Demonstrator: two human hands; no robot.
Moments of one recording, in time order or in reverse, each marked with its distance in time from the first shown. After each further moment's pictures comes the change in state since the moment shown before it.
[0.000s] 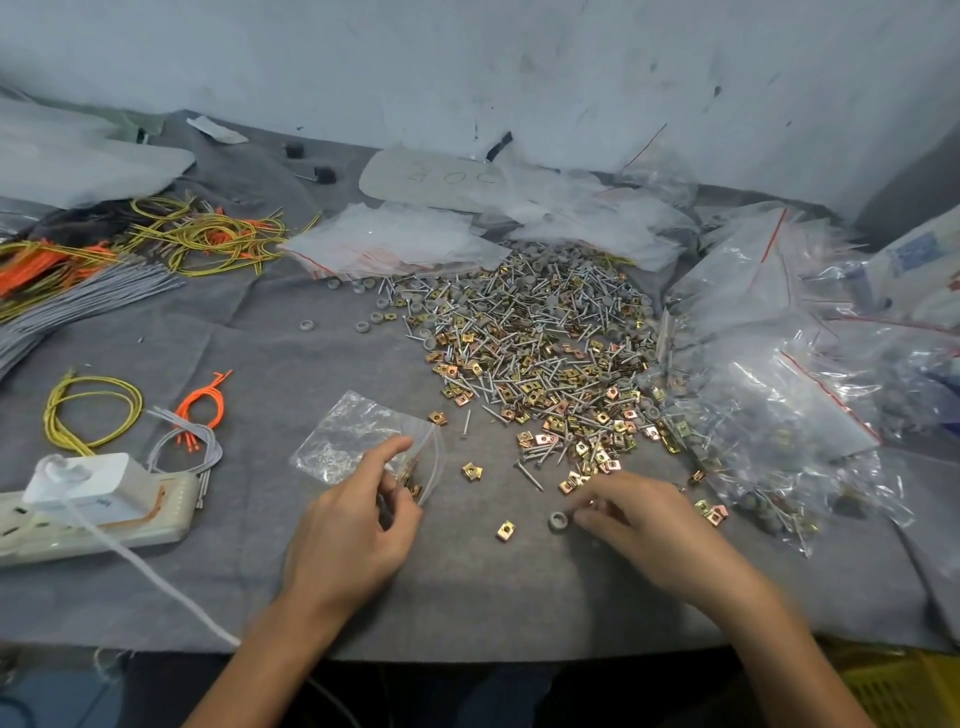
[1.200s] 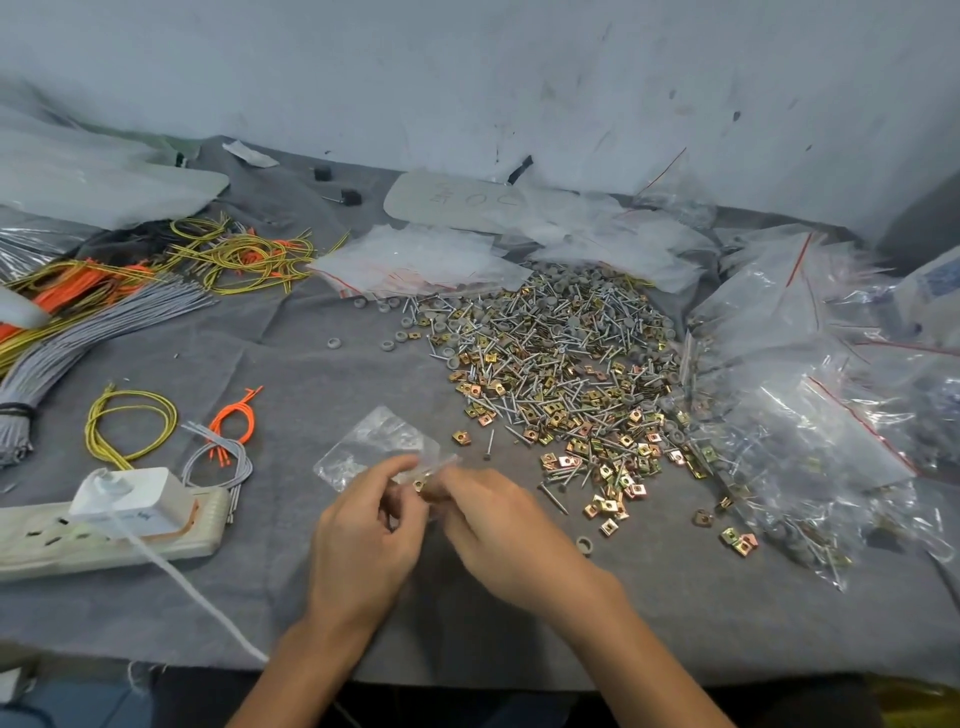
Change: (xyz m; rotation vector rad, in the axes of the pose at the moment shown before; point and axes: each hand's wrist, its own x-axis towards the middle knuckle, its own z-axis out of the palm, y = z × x) left_hand 0.004 0.018 -0.010 -0.086 0.314 -0.036; right_hand 0.054 -0.118 0.063 0.089 0.062 -0.367
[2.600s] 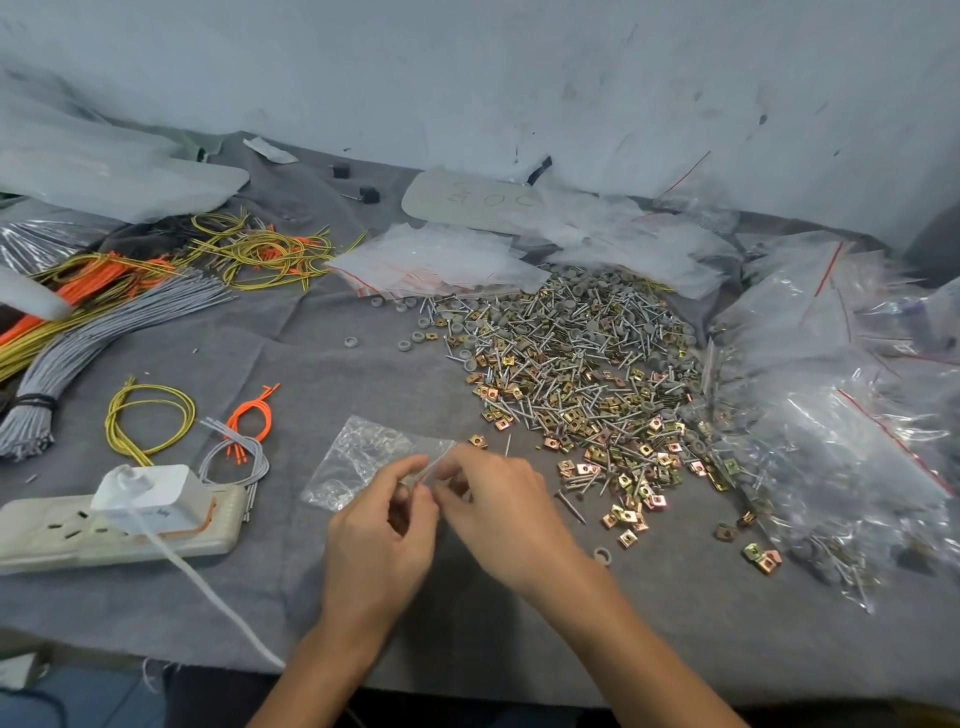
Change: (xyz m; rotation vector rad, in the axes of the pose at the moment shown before) left_hand 0.000 -0.004 0.000 -0.096 -0.017 -0.108; right_hand 0.026 -0.019 -0.003 0.027 0.073 0.265
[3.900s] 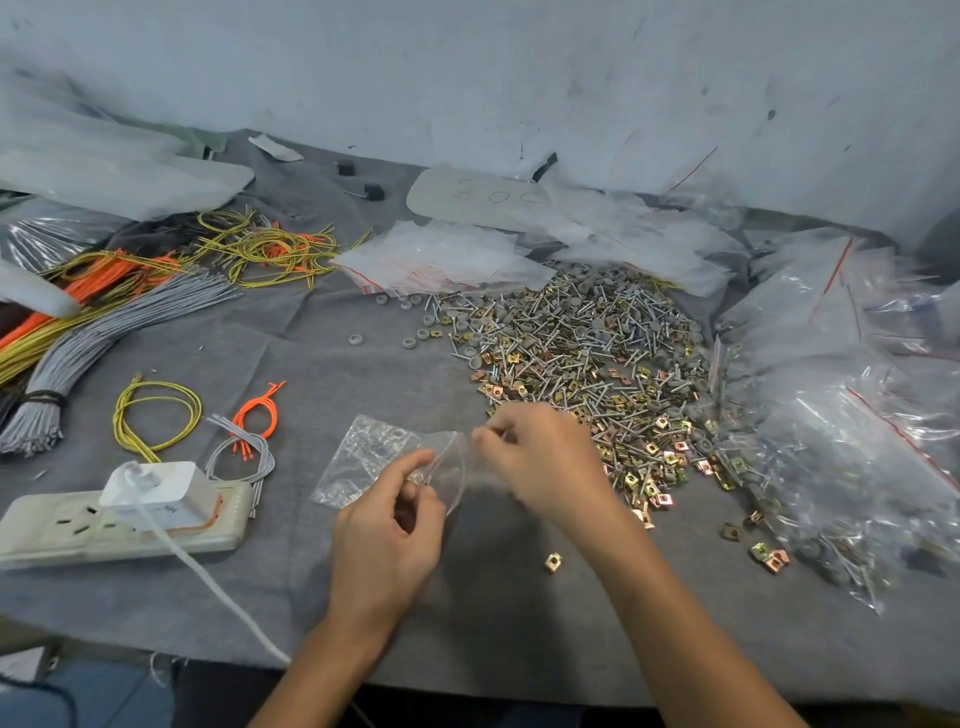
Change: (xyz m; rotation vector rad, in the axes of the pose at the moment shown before) left_hand 0.000 0.004 0.001 -0.080 -0.028 -0.050; right_hand 0.032 0.019 -0.029 -0.127 0.068 0.122
